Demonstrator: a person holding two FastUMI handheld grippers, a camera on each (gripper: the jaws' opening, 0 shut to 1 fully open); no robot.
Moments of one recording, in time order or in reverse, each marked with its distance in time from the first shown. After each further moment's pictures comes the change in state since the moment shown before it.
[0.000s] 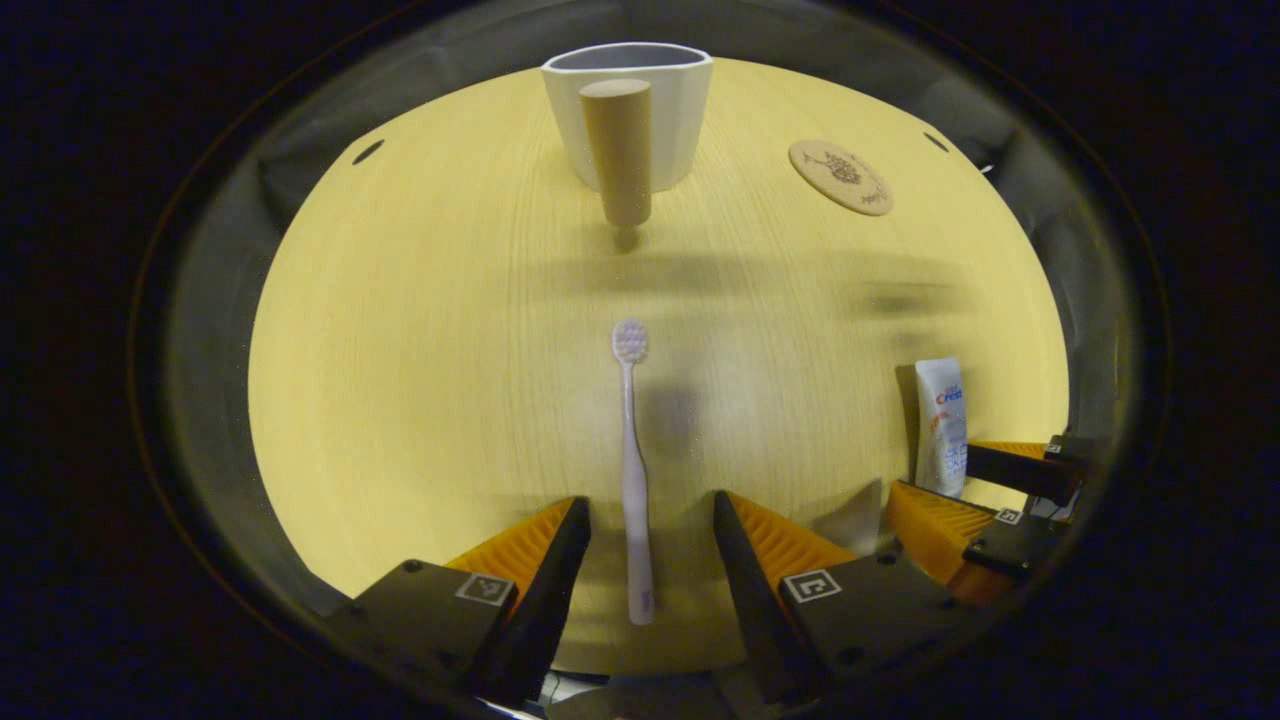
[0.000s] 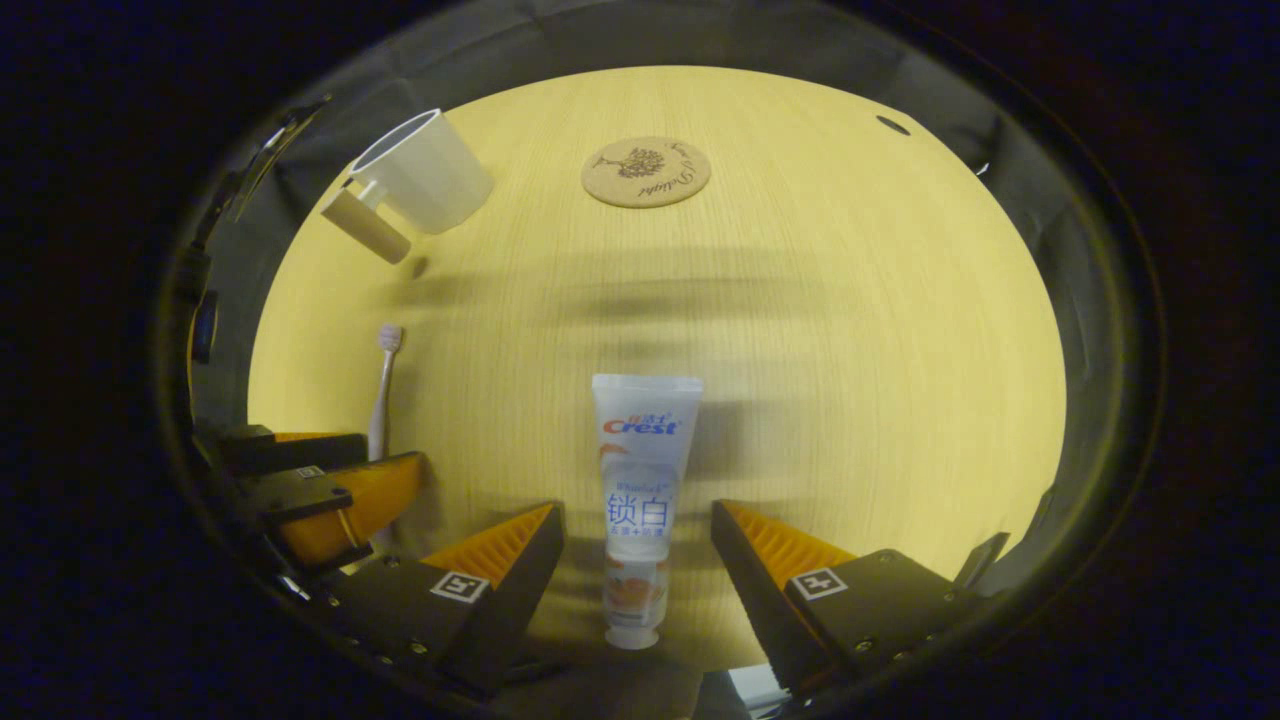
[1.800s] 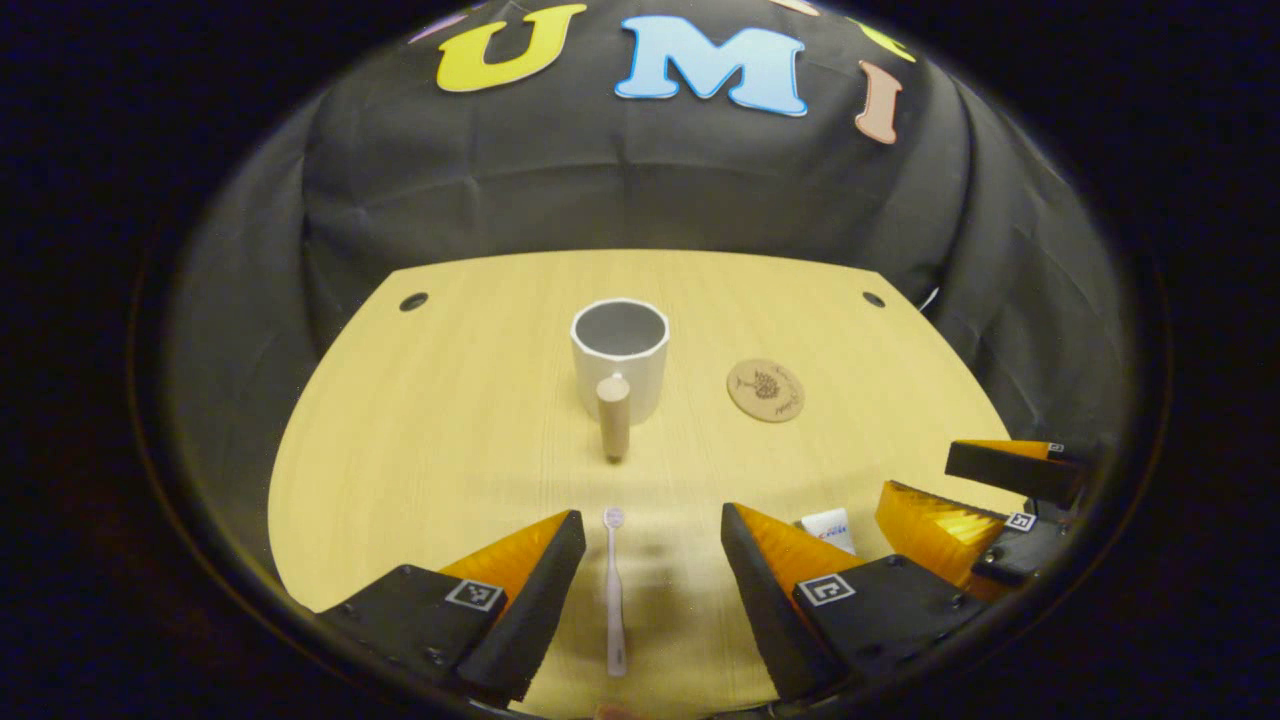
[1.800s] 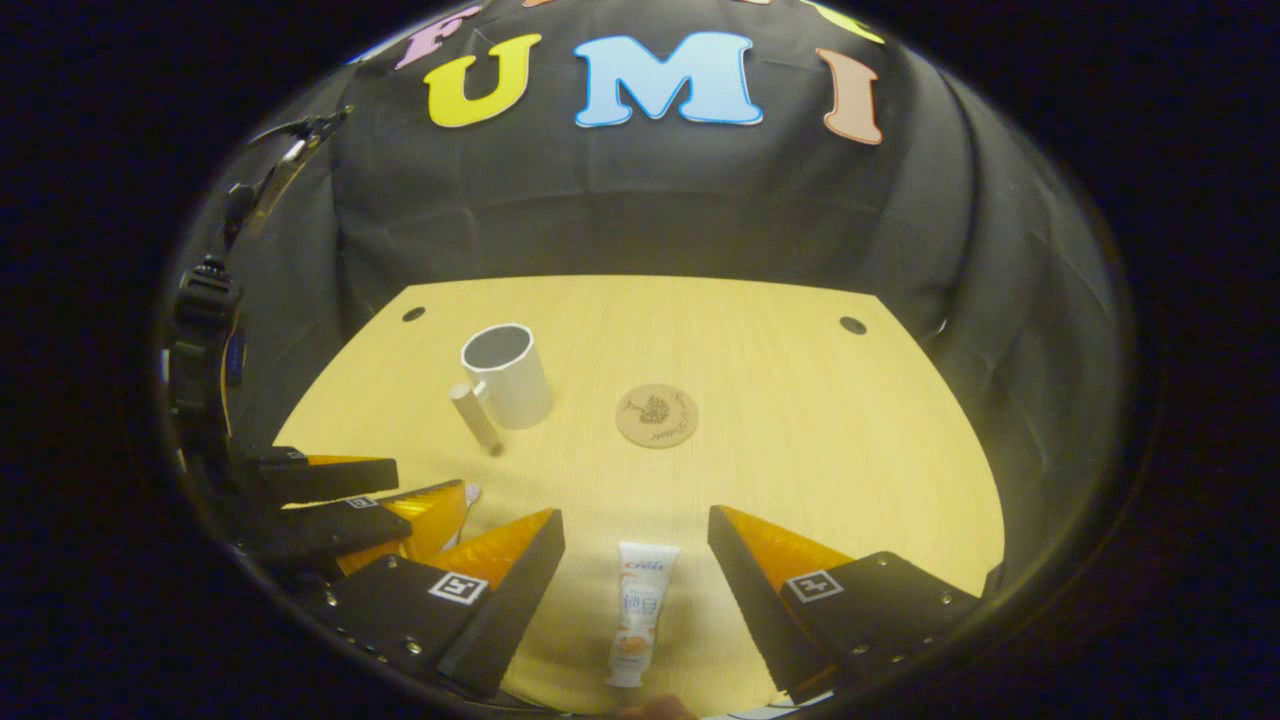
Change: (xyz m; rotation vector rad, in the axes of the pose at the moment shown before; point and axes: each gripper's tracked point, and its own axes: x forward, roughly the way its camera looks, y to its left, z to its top) left arm -0.108 -0.013 0.081 -0.007 -0.568 -0.067; right arm -0.109 0.015 0.078 -0.114 -0.580 -0.053
